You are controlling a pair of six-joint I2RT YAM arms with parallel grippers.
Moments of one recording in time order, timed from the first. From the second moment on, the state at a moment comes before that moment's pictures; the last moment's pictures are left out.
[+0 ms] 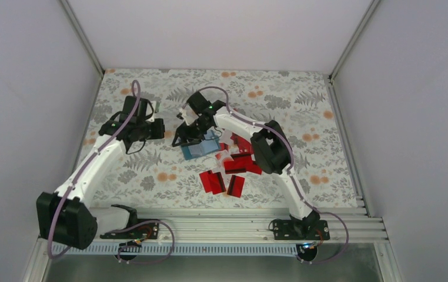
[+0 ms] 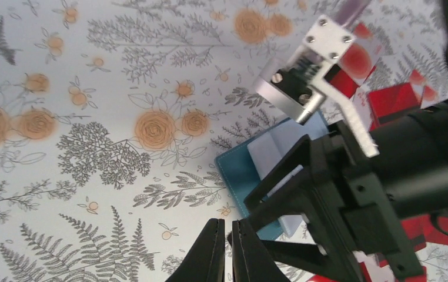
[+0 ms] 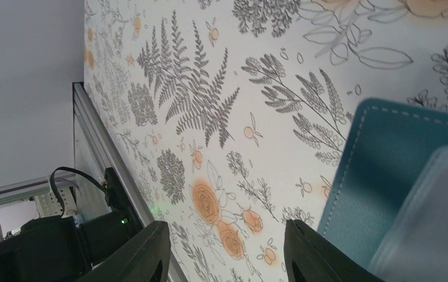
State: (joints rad) left arm -0.24 1.24 1.02 -0.69 0.16 -0.30; right arm 0.77 2.35 1.96 -0.76 -0.77 0.42
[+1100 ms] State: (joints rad) left arm -0.49 1.85 1.27 -0.61 0.31 -0.39; right arm 0.41 1.83 1.34 -0.74 -0.48 0.30
